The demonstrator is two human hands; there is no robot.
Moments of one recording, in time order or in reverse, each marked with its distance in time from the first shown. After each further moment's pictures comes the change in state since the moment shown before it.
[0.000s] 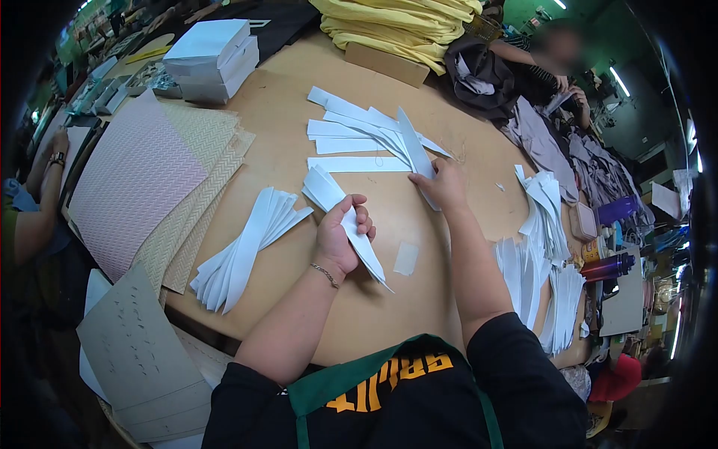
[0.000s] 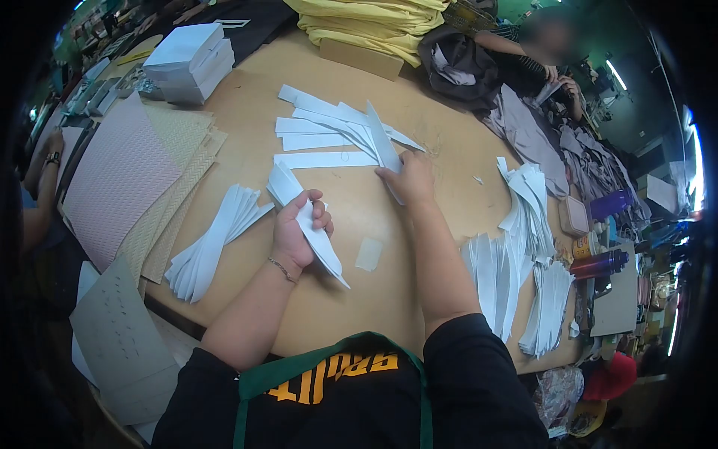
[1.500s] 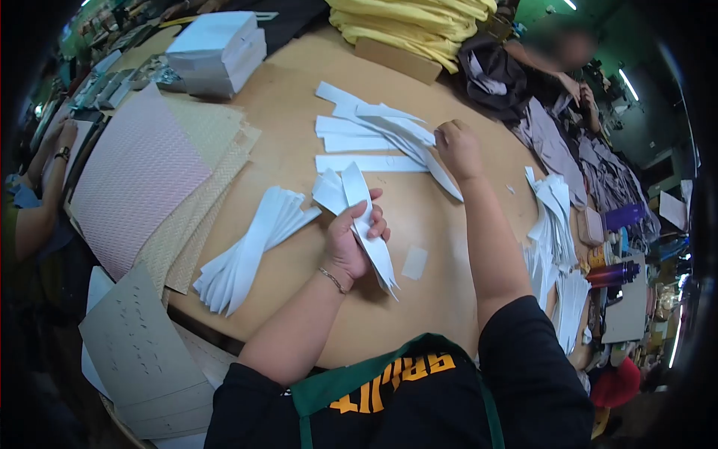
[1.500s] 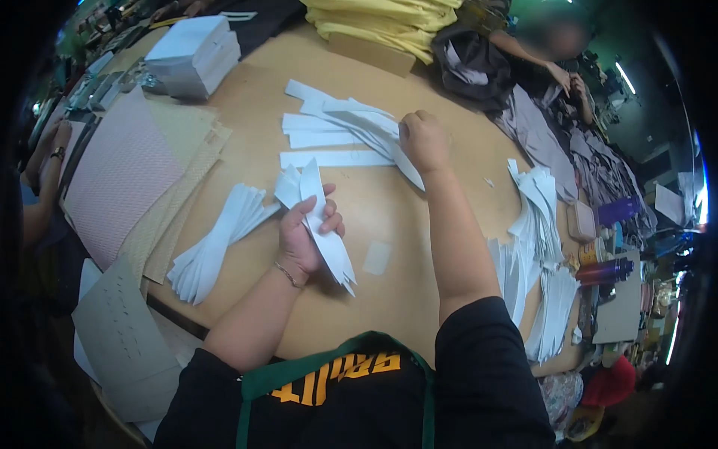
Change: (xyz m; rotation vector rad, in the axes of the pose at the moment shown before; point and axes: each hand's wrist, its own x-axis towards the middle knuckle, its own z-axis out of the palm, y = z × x) left_hand -0.004 0.001 0.005 -0.040 -0.122 0.026; right_hand 0.059 -0.006 -0.007 -0.012 0.251 -0.469
